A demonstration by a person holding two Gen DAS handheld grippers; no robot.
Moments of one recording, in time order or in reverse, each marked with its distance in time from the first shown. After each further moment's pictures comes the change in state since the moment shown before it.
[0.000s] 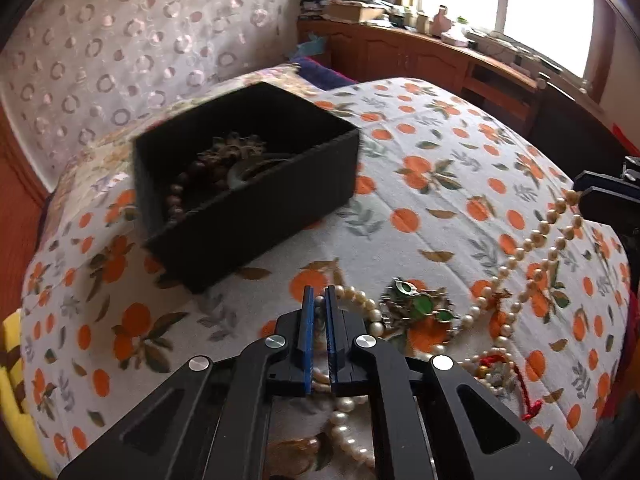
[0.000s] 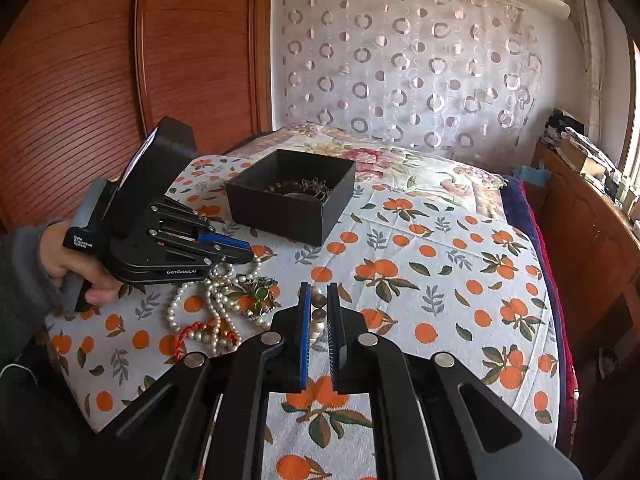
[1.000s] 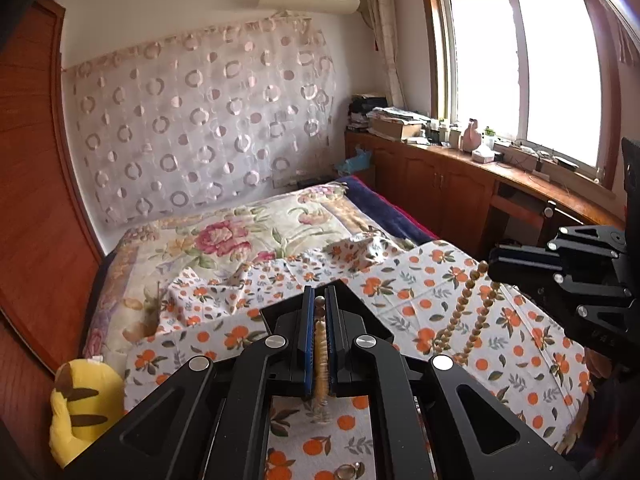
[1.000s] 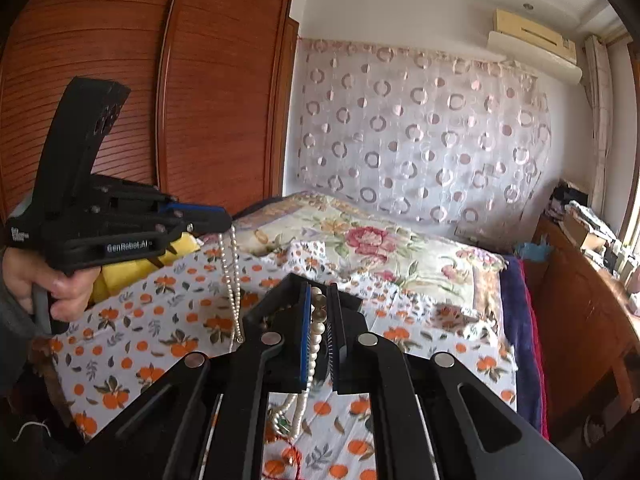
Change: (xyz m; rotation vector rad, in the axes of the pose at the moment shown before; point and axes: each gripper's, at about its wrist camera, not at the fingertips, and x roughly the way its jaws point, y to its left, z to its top) left arm -0.166 0.026 0.069 -0.076 -0.378 0.134; right arm -0.040 0.017 0.116 -0.103 -0.220 0.001
